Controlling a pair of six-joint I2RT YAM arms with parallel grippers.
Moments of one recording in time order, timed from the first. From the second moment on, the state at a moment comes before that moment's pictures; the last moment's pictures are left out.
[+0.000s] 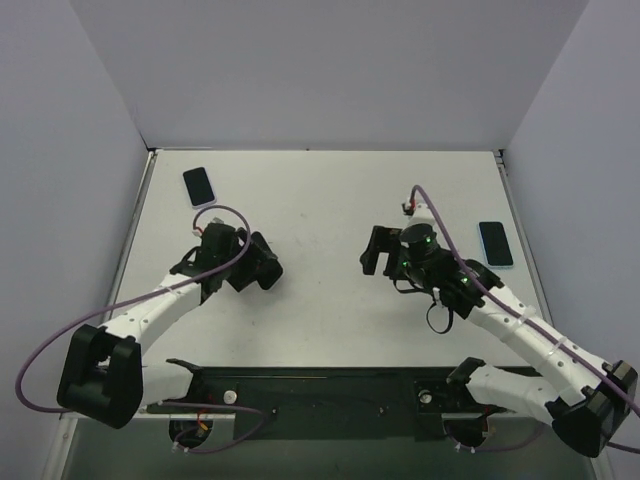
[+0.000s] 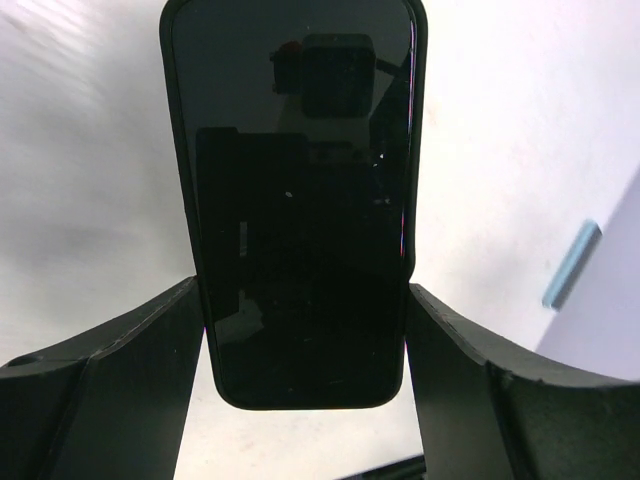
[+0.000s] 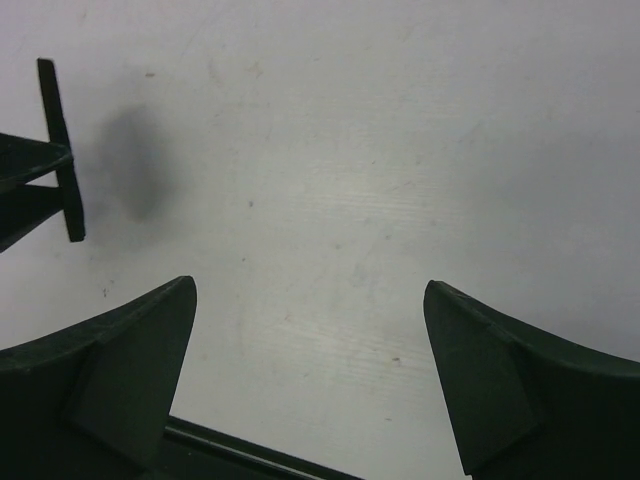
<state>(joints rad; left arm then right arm) -0.29 1.27 0.72 -0.28 0.07 -1.04 0.64 0.99 0.92 -0.58 0.27 0.57</state>
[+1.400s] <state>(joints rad) -1.06 1.19 0.76 -0.25 0.16 -0.19 0.57 1.31 0.72 -0.36 -0.73 0.62</state>
